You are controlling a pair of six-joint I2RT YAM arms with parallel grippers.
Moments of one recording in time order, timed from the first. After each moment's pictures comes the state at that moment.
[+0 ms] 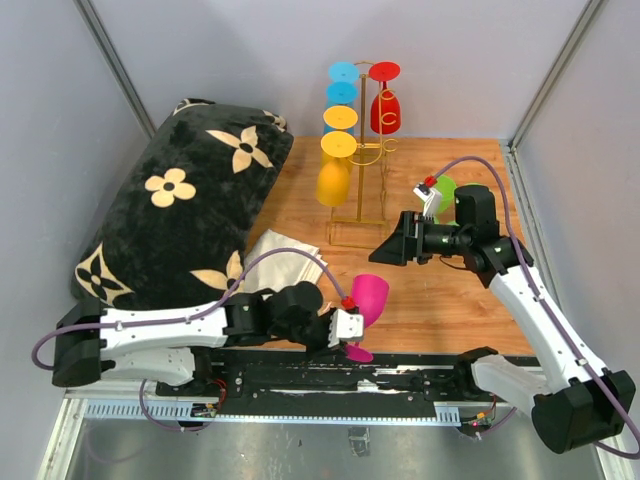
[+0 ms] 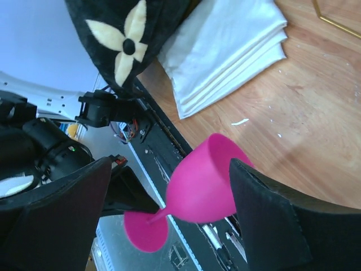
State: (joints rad) left arm -1.29 1.18 0.74 -0.21 0.31 0.11; right arm 0.29 1.03 0.95 -0.55 -0.82 0.42
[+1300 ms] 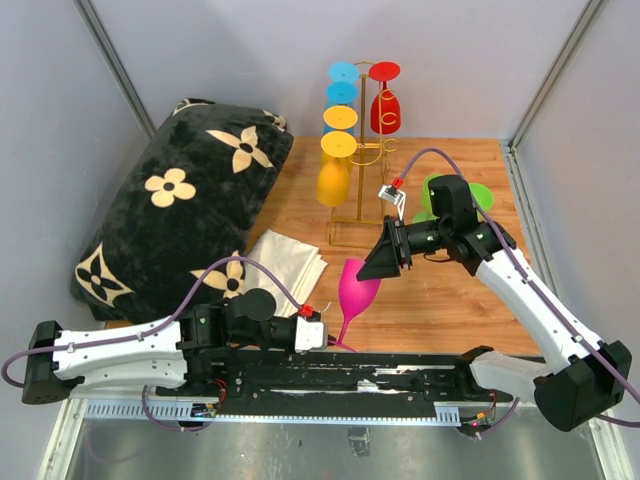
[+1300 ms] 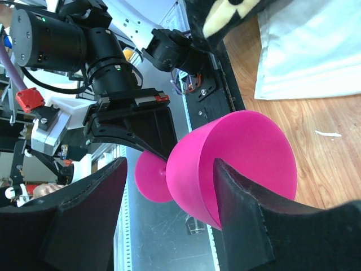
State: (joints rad) left arm -1.30 0.80 0.57 -0.12 0.23 0.26; right arm 0.45 1.14 1.06 -0.57 -1.14 0.30
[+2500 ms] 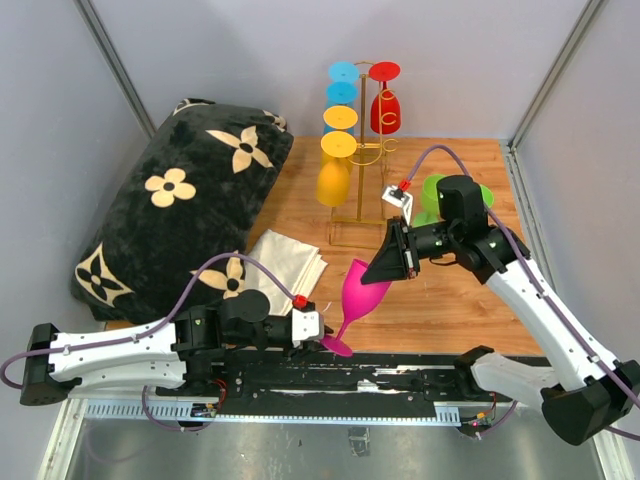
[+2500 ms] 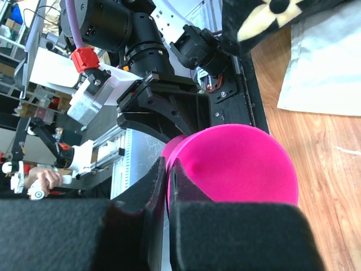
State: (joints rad) left arm -1.30 0.76 0.55 -0.11 0.17 0.14; right arm 0.48 1.07 1.11 -0.60 -1.21 0.28
